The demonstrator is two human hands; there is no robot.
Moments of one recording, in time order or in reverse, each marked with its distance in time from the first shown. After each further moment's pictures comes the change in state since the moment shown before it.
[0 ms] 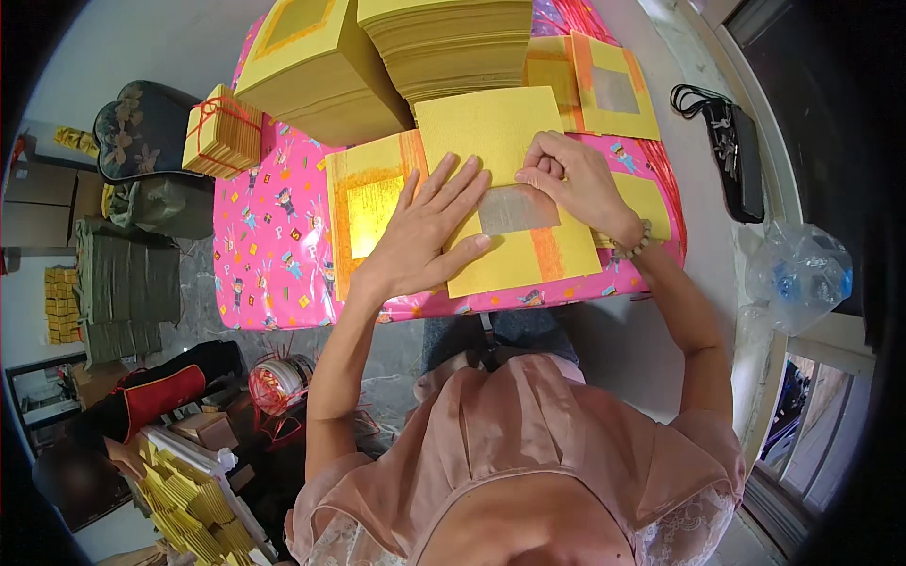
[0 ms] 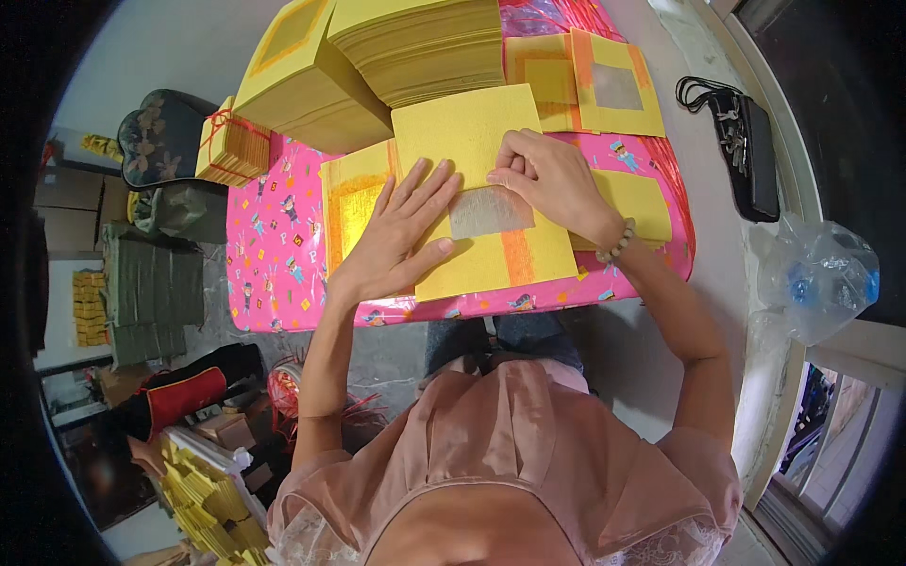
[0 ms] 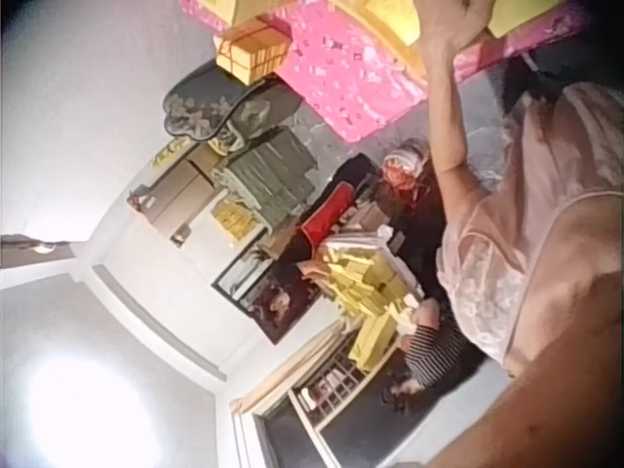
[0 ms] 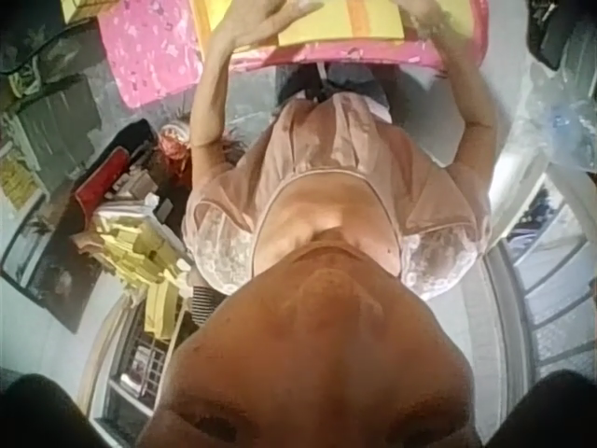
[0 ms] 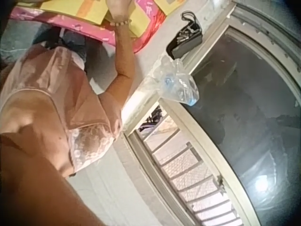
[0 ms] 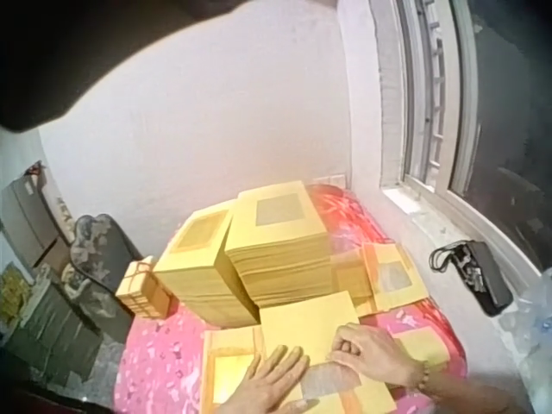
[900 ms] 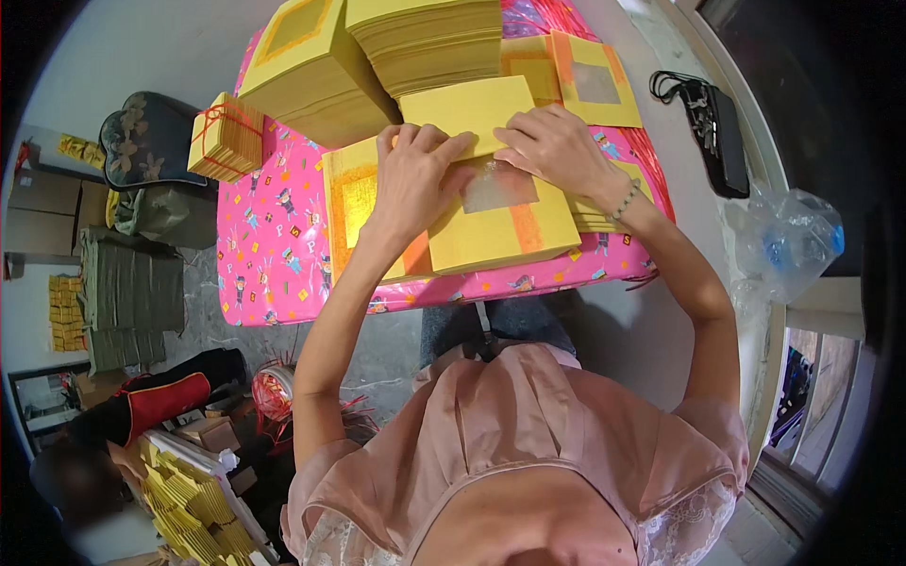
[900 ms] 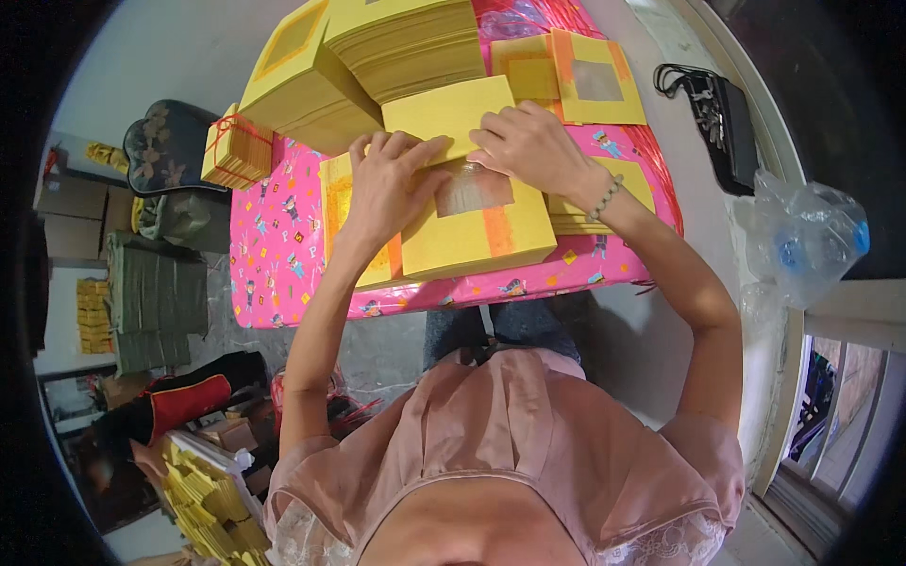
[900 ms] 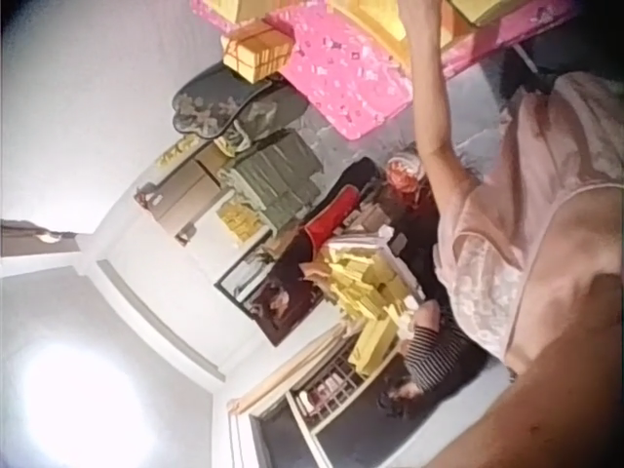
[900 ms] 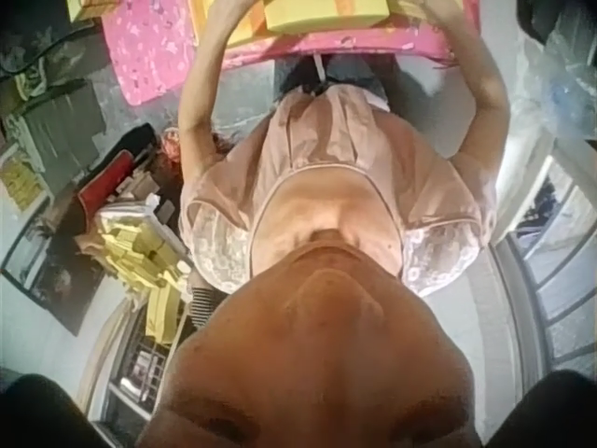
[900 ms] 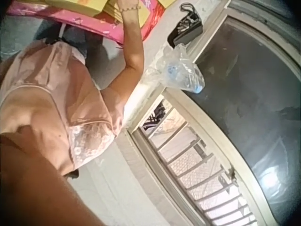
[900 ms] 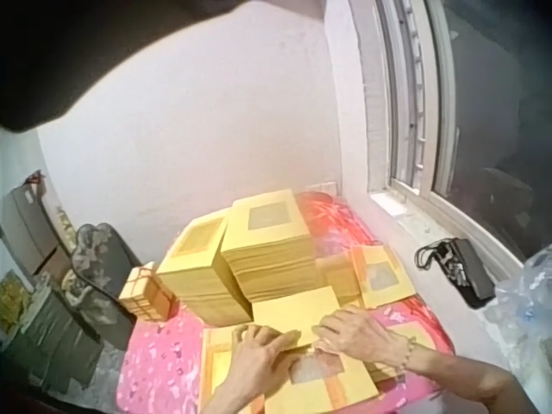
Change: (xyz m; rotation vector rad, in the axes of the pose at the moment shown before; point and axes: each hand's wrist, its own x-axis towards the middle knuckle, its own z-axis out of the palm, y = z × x) left_hand 0.042 0.004 -0.002 0.324 0.469 0.064; right_hand 0.012 0.020 -0.010 -0.664 0.197 -0.736
